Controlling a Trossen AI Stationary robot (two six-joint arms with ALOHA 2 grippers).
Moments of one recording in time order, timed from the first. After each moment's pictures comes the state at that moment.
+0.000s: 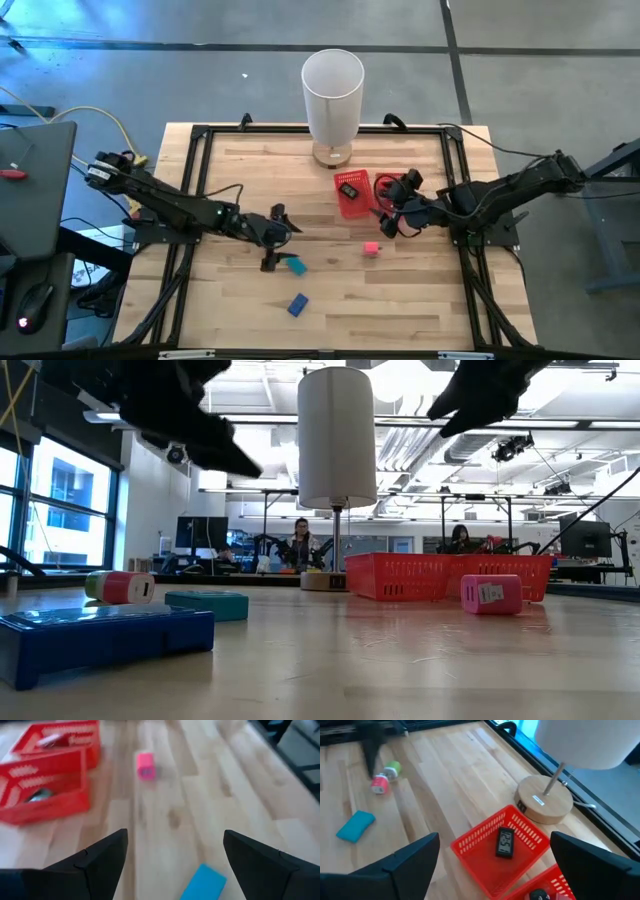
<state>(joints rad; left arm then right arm) -0.30 1.30 0.66 0.14 -0.18 -0.09 0.27 1.12 0.90 -0.52 0.68 0.47</state>
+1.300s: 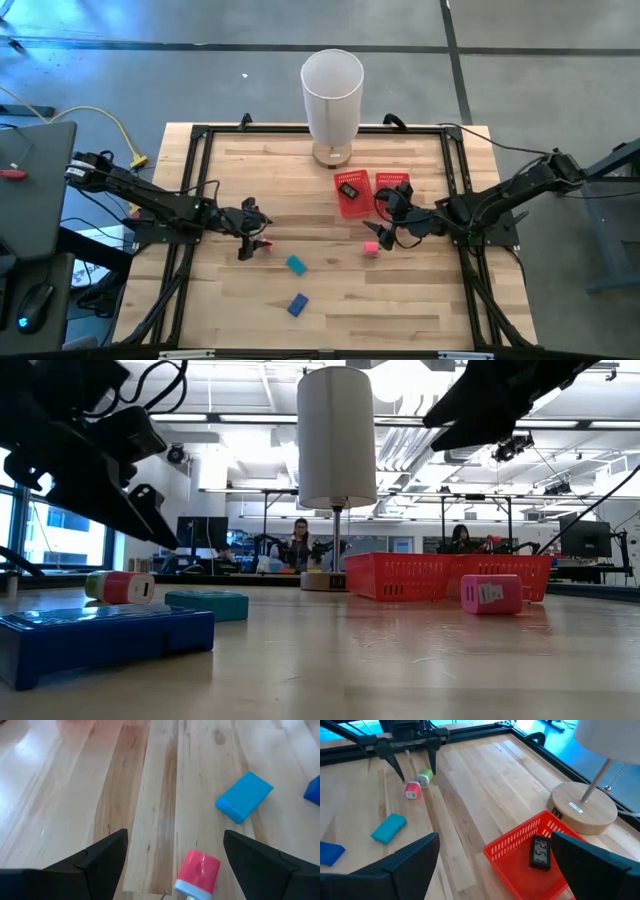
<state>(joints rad) -0.24 1.00 0.30 0.08 -0.20 -0.25 0.33 1.12 0.70 -0.16 0.64 0.41</state>
